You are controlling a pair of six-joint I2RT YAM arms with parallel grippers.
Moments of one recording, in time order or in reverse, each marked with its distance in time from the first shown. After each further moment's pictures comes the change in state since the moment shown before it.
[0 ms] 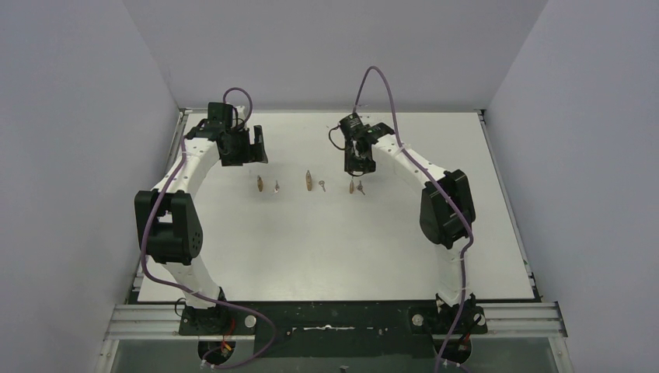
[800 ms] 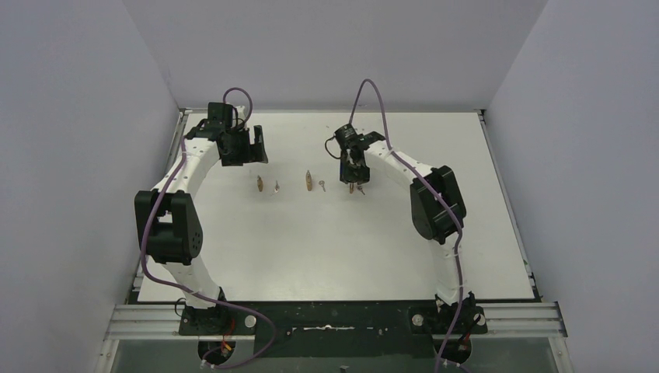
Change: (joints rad) left arm 0.000 0.000 0.000 0.000 0.003 -0.001; right arm 0.008 0.082 -0.042 0.055 -0.056 0.046
